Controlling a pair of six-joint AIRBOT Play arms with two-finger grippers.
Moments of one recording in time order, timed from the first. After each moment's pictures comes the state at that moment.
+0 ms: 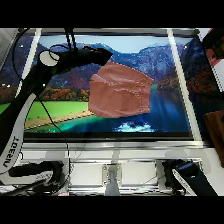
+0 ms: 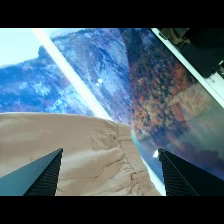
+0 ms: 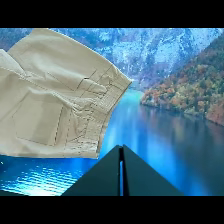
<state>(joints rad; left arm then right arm) -0.32 -1.44 1.46 0.55 -0.65 -0.87 0.28 -0.50 1.38 -1.75 1.45 1.63</state>
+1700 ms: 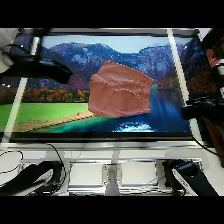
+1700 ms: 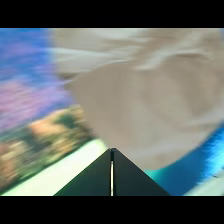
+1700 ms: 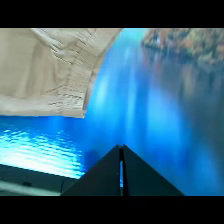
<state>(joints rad) -0.18 -1.04 1.46 1.27 -1.25 -1.22 0.25 -0.59 0.97 -1.76 1.26 1.61</state>
